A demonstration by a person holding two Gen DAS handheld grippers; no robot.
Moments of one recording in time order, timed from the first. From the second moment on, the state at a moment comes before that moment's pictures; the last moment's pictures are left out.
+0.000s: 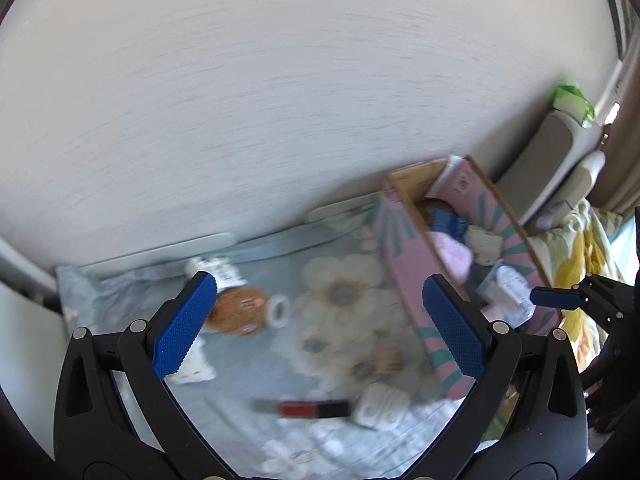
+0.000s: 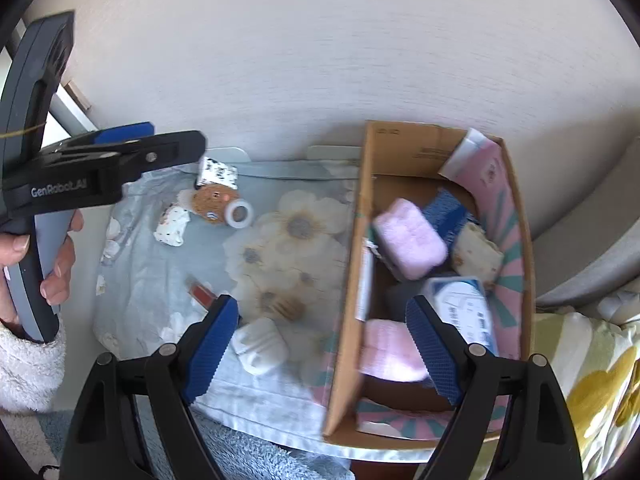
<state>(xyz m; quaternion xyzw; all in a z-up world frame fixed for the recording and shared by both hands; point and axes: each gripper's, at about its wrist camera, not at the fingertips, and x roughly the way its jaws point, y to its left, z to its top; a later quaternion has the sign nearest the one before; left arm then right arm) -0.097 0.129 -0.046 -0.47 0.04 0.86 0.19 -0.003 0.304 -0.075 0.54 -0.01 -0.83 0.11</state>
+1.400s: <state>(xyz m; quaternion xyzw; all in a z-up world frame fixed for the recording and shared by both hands) -0.100 -0.012 -0.218 -0.56 -0.03 0.82 0.13 -0.014 0.147 -0.205 0.59 0.14 -0.76 0.22</state>
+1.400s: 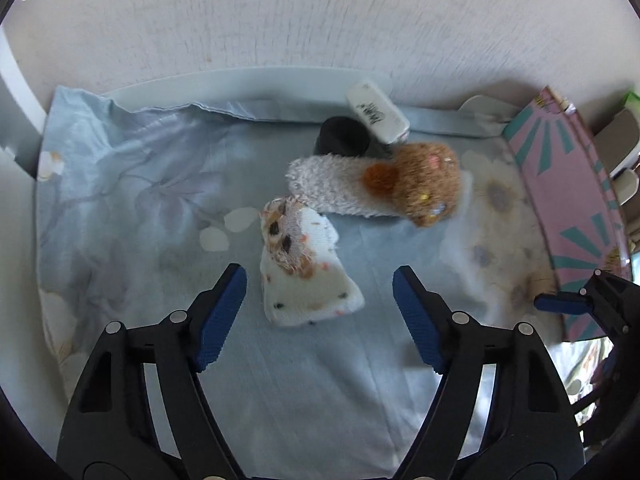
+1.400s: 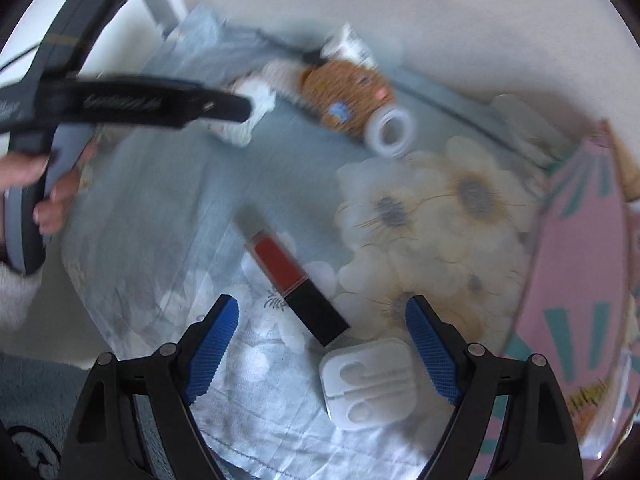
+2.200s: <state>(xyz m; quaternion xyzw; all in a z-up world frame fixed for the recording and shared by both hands) -0.096 -0.033 -0.215 -0.54 -0.03 0.83 0.11 -0.022 0.135 -0.220 0.60 0.13 -0.75 0.24</state>
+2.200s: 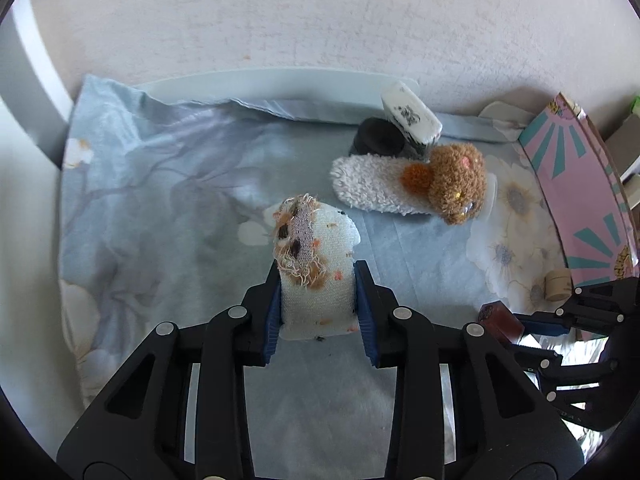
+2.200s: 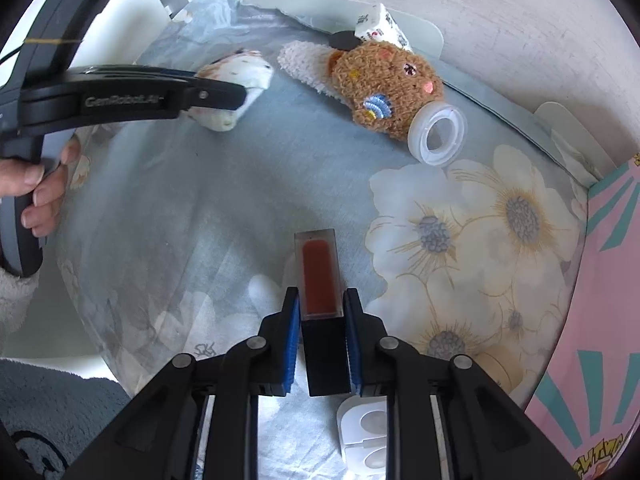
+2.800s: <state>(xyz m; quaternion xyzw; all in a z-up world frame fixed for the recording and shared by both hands) -0.080 -0.036 -0.172 -0.54 -0.05 0.83 0.12 -0.022 0.139 -0.193 0.60 0.08 -0.77 0.23</state>
